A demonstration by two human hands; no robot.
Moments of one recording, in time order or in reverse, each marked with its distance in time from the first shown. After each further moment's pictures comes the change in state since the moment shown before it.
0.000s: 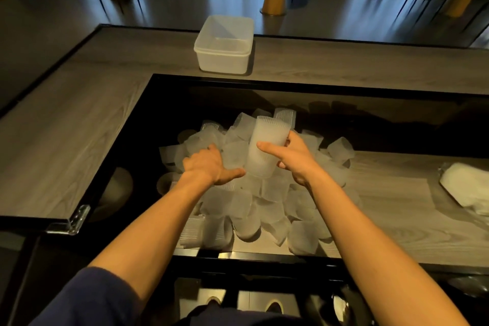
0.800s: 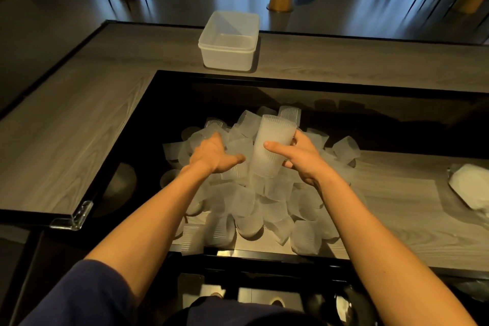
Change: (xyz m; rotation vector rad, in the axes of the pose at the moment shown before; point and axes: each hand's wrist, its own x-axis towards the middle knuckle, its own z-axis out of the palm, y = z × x) left_hand 0.011 -0.003 -0.008 -0.450 0.047 0.059; right_hand 0.001 0.003 -0.009 0.027 -0.054 -0.002
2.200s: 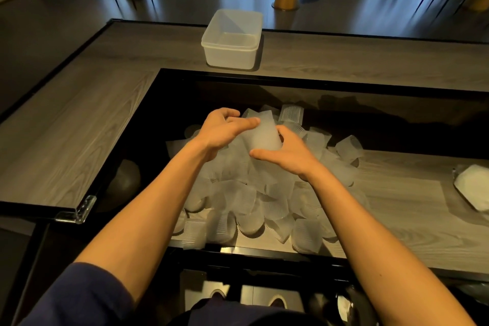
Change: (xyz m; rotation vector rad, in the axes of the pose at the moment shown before) left_hand -0.004 0.034 -0.036 -0.793 -0.030 0.133; right_hand 0.000 -0.010 0.016 -0.538 -0.046 -0.142
